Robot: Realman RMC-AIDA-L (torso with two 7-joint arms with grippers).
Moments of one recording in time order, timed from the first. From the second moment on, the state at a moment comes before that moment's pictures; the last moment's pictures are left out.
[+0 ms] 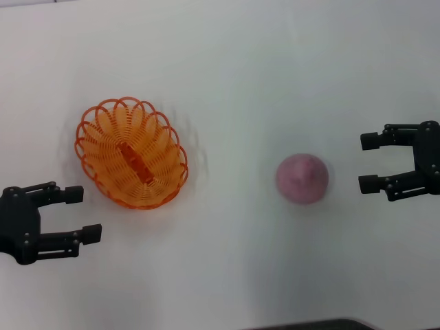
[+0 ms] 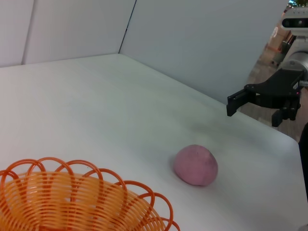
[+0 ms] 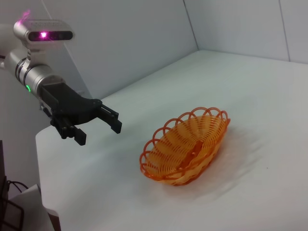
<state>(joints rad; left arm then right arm) -0.30 -2.12 0.59 0.94 2.20 1.89 -1.46 0.36 1.98 -0.57 -0.81 -2.17 -1.90 1.44</state>
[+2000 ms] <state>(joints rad) -0.63 -1.97 0.57 1.08 1.91 1.79 -2.13 0.38 1.99 -0.56 -0.81 -2.16 -1.87 1.44</state>
